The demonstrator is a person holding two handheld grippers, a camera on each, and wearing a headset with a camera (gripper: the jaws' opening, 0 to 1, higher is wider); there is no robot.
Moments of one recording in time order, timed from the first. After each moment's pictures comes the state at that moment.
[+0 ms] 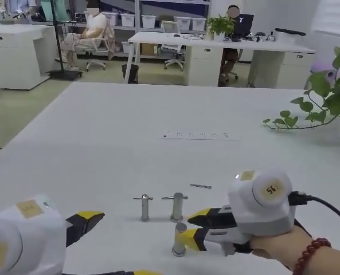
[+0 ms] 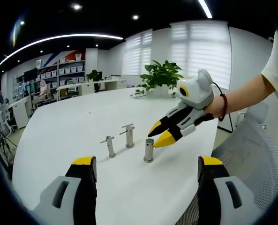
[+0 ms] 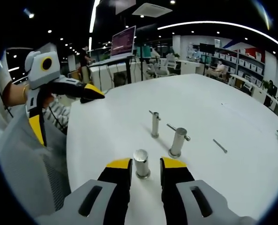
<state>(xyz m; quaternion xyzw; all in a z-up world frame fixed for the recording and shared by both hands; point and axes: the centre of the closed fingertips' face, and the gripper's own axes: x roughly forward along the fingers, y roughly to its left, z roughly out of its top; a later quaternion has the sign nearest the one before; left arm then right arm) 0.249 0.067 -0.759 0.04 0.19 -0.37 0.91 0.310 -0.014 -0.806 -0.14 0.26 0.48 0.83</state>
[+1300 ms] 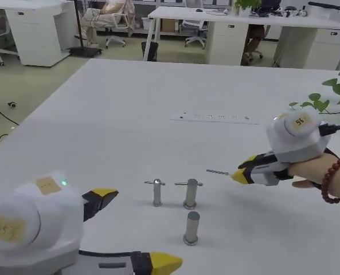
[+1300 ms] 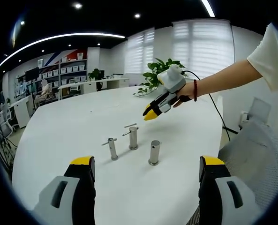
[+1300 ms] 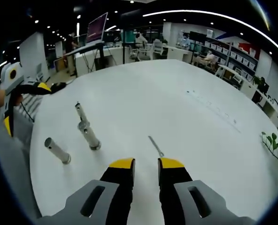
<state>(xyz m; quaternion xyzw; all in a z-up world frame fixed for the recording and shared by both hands) 0.267 0.062 -0.767 0.04 0.19 -0.36 0.91 0.441 -0.085 -0.820 -0.19 0.31 0.42 0.83</state>
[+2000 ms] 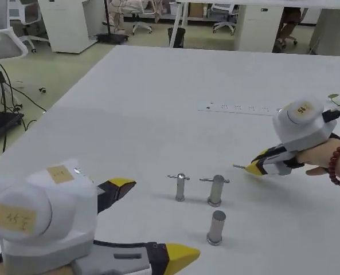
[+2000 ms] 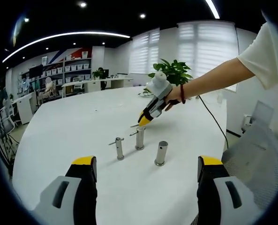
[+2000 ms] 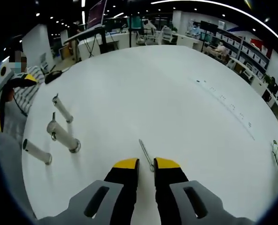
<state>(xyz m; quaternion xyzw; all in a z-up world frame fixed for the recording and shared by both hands) 0.275 0.073 -0.766 0.03 0.20 -0.34 0.92 0.468 -0.067 -0.855 -0.23 0.37 0.44 0.79</state>
